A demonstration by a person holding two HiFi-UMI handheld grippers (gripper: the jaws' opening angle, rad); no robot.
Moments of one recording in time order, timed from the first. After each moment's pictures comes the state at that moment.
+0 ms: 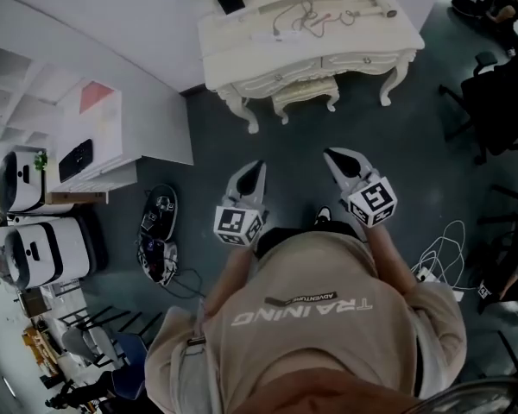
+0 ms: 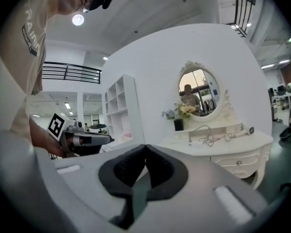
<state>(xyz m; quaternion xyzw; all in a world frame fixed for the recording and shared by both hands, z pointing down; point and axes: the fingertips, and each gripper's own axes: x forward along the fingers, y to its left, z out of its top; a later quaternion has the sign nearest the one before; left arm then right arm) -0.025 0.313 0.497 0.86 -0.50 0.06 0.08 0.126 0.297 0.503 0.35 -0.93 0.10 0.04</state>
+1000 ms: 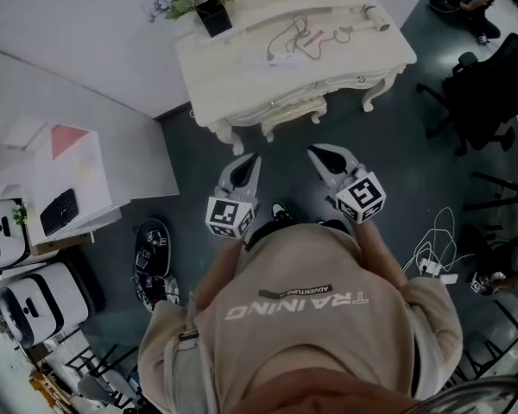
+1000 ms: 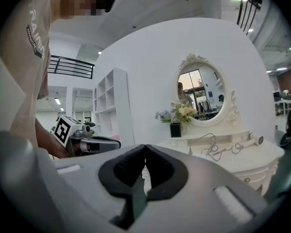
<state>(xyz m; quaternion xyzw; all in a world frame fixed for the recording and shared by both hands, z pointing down) -0.100 0.128 0.506 0.91 -0.41 0.06 0.09 0.020 0.138 0.489 0.39 -0.92 0.10 0.05</state>
